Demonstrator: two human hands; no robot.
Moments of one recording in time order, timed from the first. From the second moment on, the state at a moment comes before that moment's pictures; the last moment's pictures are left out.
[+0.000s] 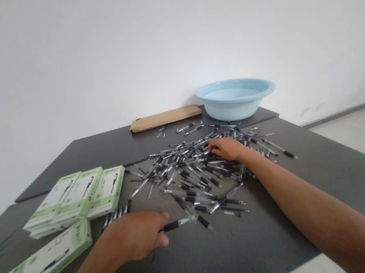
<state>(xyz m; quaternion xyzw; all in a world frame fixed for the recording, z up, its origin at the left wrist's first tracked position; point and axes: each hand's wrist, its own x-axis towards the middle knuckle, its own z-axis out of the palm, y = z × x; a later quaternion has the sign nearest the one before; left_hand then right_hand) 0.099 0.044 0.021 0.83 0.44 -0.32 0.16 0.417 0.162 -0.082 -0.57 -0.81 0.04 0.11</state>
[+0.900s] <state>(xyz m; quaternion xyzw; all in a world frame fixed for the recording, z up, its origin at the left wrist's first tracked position) 0.112 0.041 0.008 0.83 0.42 -0.33 0.15 0.403 0.158 -0.086 -0.52 -0.84 0.06 0.13</state>
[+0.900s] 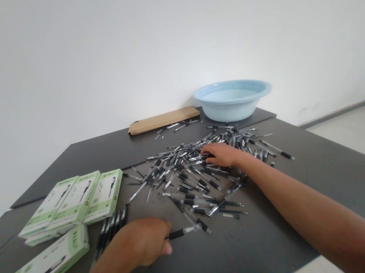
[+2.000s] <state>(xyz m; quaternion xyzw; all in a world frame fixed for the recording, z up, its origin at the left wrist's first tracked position) 0.112 0.044 0.002 0.83 0.42 -0.33 0.16 0.326 0.122 -0.092 -0.50 -0.86 0.04 0.11</state>
